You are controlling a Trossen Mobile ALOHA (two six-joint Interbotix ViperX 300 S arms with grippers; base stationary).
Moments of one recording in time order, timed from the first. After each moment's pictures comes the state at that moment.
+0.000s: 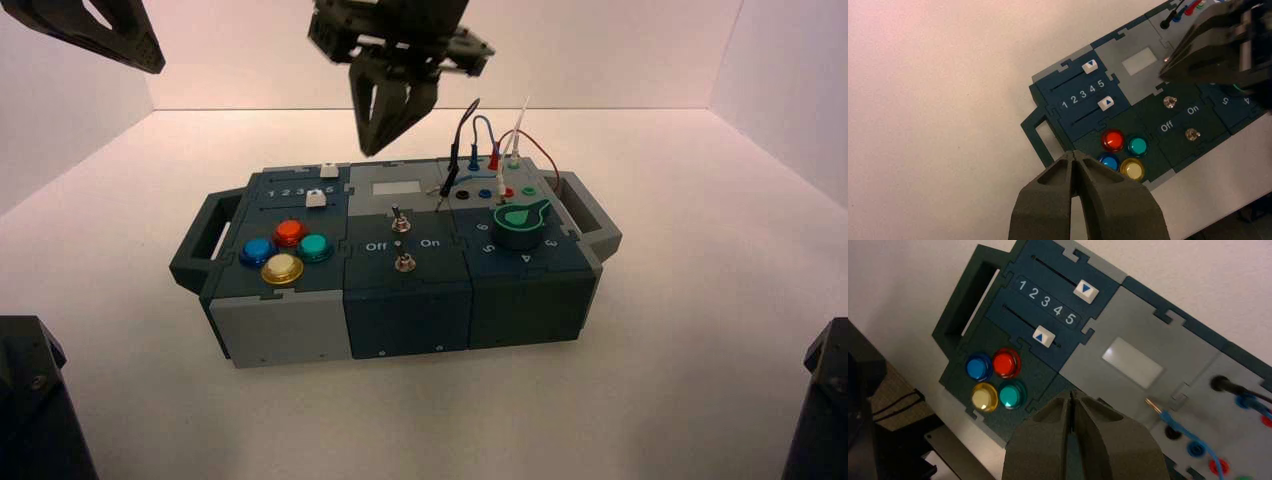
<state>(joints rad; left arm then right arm) -0.44 -0.87 1.05 -0.03 0.82 0.01 0.84 0.13 0.45 0.30 0.65 -0.02</state>
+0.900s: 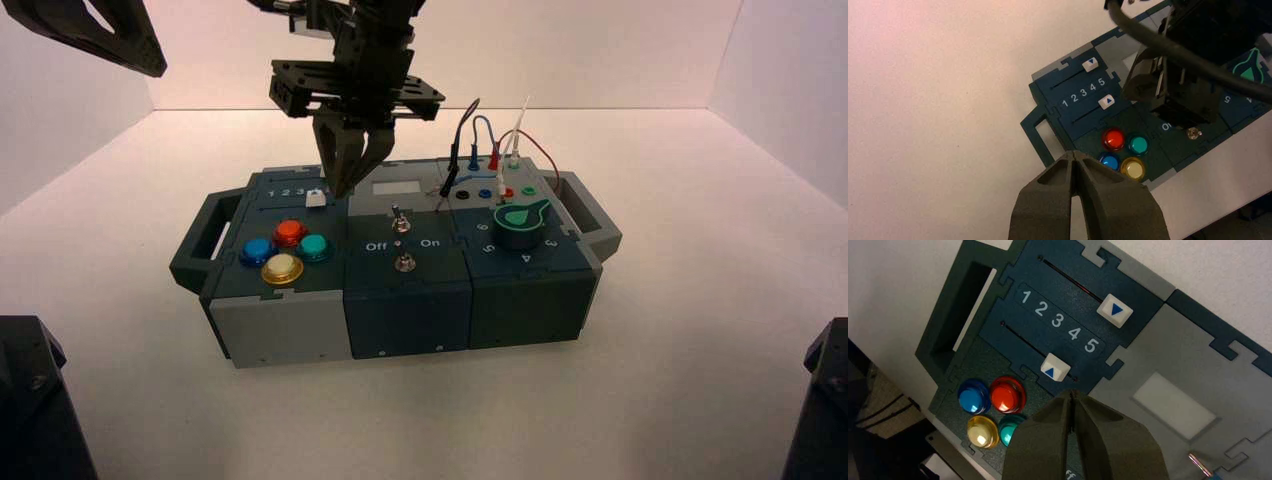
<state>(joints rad) -0.44 -0.86 1.05 -0.02 0.82 0.01 0.87 0.32 0.31 0.33 0.70 -0.03</state>
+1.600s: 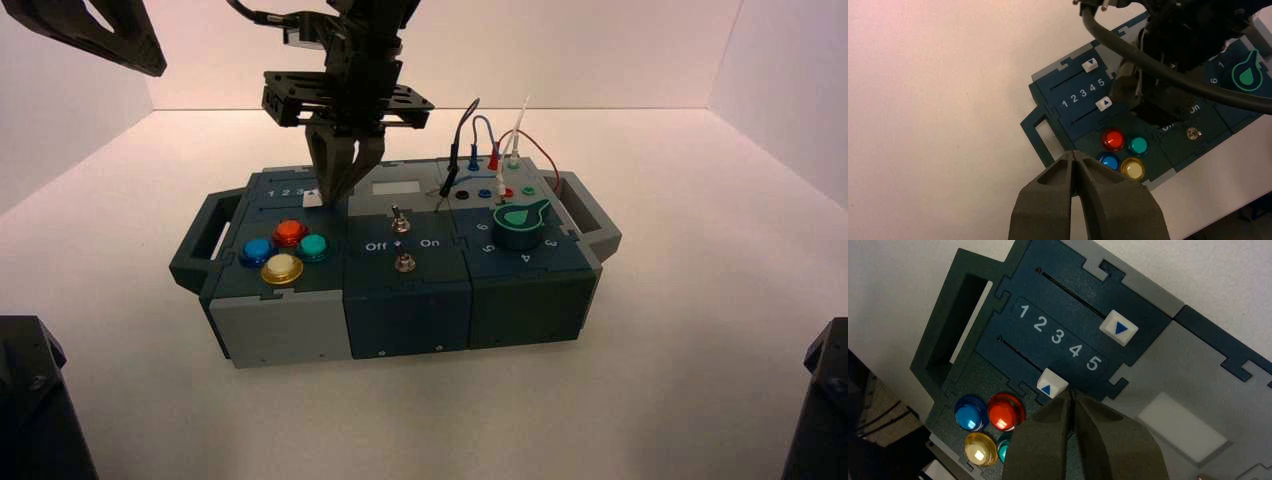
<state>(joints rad) -0.44 -0.86 1.05 -0.02 0.82 0.01 0.87 0.38 0.26 0.34 0.70 -0.03</state>
